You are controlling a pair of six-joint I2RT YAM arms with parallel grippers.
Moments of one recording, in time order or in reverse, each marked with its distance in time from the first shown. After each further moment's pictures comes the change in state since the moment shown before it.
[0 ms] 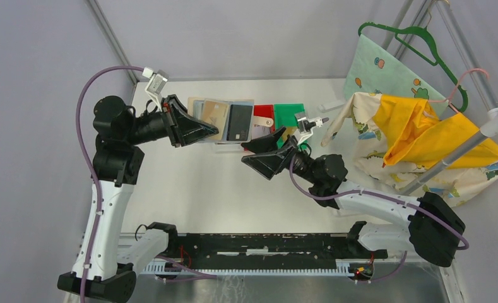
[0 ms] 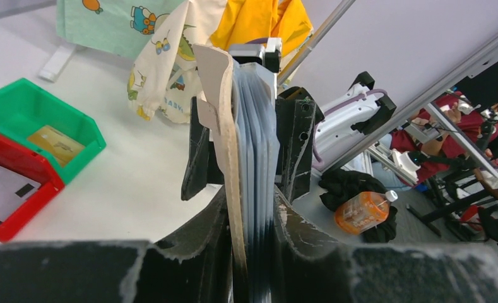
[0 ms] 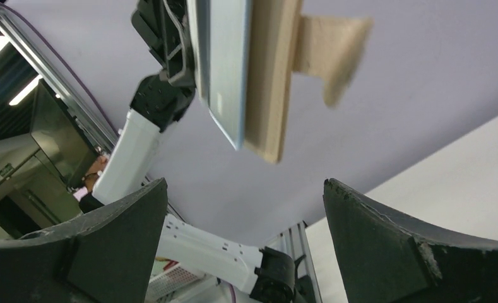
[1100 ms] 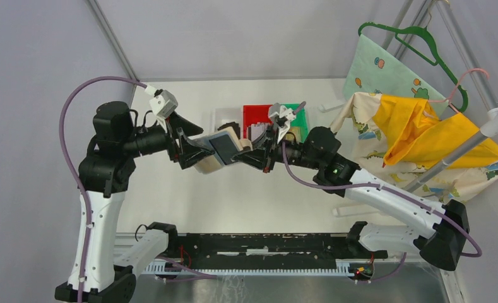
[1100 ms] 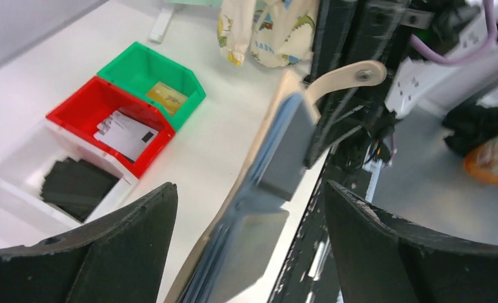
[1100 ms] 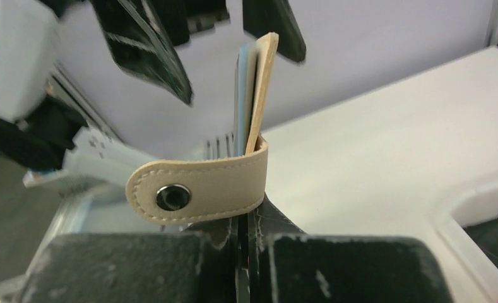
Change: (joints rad) left arm 0.001 -0.024 0.092 -0.526 -0.185 0.622; right arm 0.019 -0.027 0.338 -0.658 -0.128 -0.413
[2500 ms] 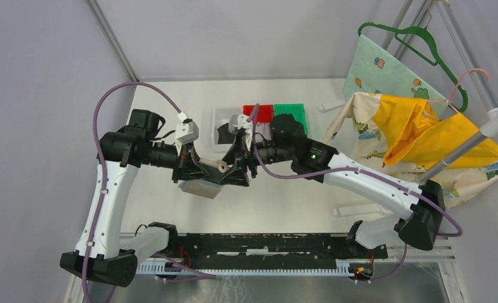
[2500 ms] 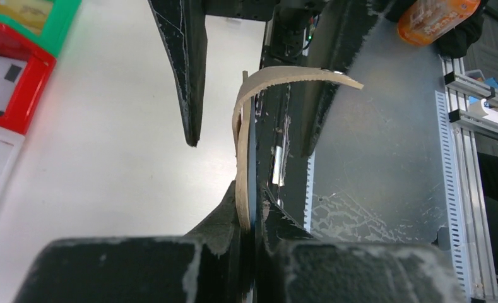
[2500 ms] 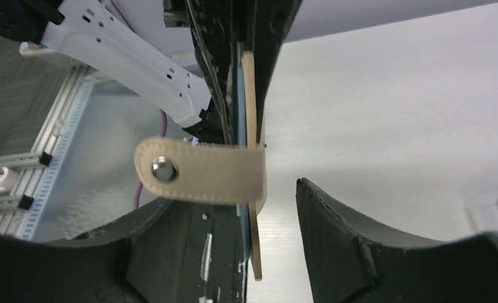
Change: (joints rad) left arm -0.003 0.148 -0.041 -0.679 0.206 0.824; right arm 0.066 0.280 0.409 -0.635 -0.248 -0.393
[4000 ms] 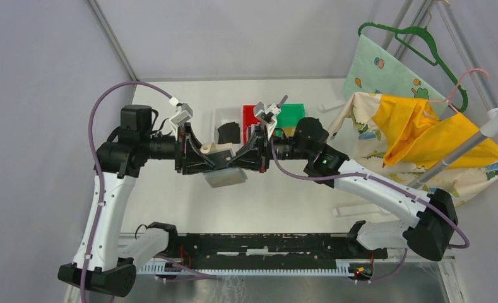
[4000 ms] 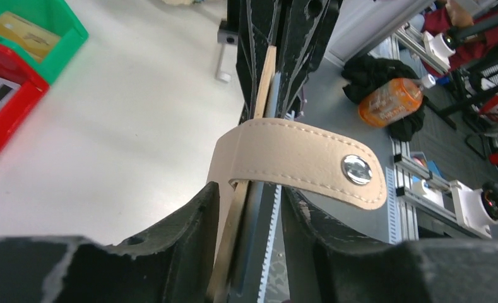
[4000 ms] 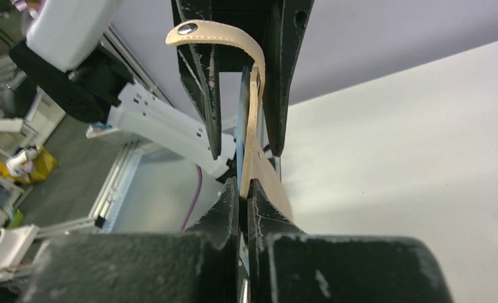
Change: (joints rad) left arm -0.004 -0.081 -0.035 0.466 0.069 -0.668; right arm -0.101 -0.163 -0.337 0.592 -0.018 0.433
